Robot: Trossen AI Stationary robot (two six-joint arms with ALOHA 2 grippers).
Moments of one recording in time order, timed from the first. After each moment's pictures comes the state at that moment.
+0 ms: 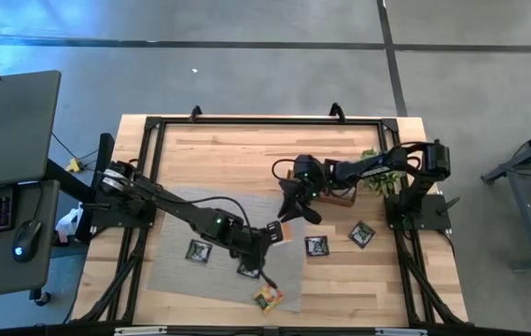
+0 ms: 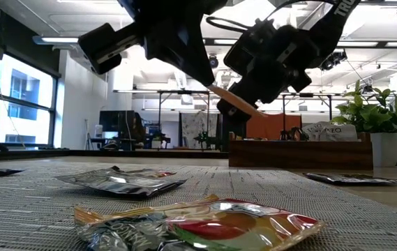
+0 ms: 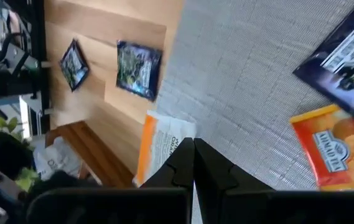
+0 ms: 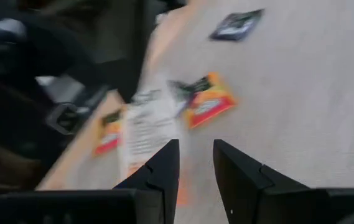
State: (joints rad) left arm -0.37 1.81 1.36 -0.44 -0.30 1.07; right arm -0.18 1.74 0.80 0.35 -0.83 0.05
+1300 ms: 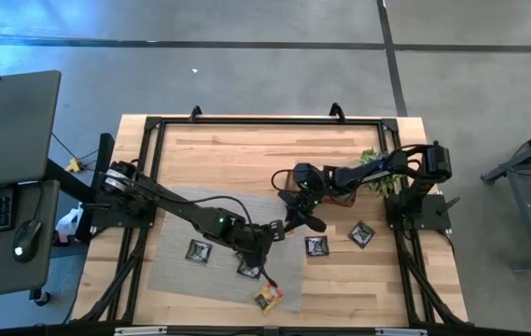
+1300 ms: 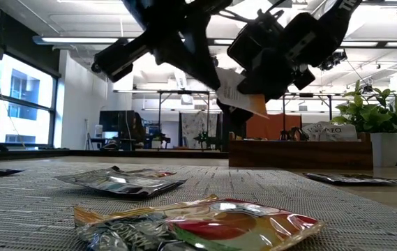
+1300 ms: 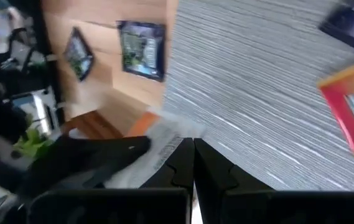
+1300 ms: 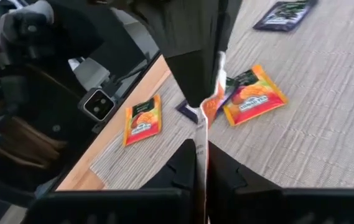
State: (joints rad) left arm -0.36 1.83 1.36 -0.42 -0.38 1.19; right arm -0.11 1.74 0.80 0.33 -0.86 0.02
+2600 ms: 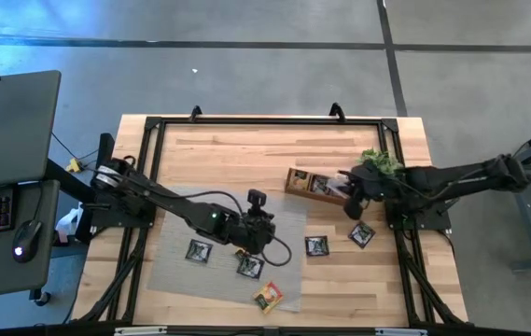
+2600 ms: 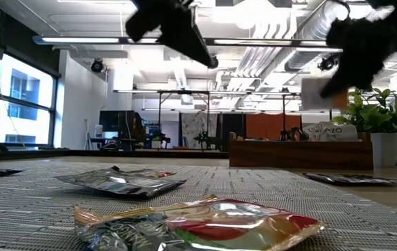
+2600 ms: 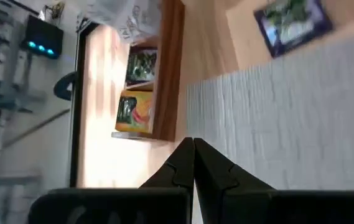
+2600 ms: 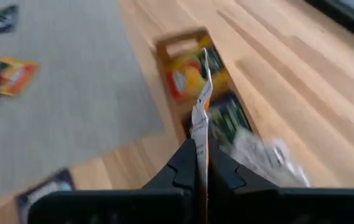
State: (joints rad) left arm -0.36 1.76 1.35 -0.46 -0.68 0.21; right arm 0.09 0.74 0.51 -0.55 0.35 0.51
